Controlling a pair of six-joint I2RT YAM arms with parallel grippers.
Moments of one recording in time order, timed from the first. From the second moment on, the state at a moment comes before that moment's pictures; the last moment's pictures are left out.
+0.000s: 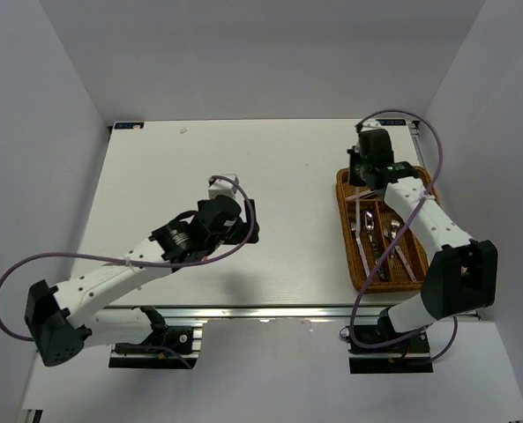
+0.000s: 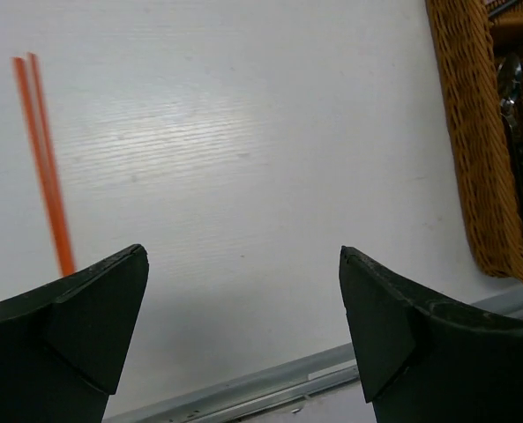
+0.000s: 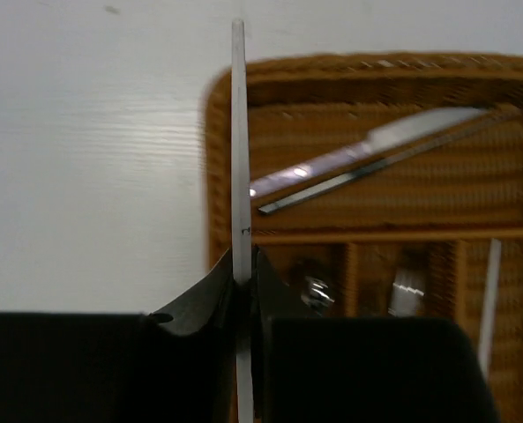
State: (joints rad) left arm -0.91 1.17 0.98 -0.51 -0.39 -0.66; right arm 0.31 1.48 1.24 -0.49 0.16 0.15
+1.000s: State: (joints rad) left arm -0.91 0.88 0.81 -0.63 -0.51 -0.59; right arm -0.08 1.42 0.83 -0.45 0.63 -0.35
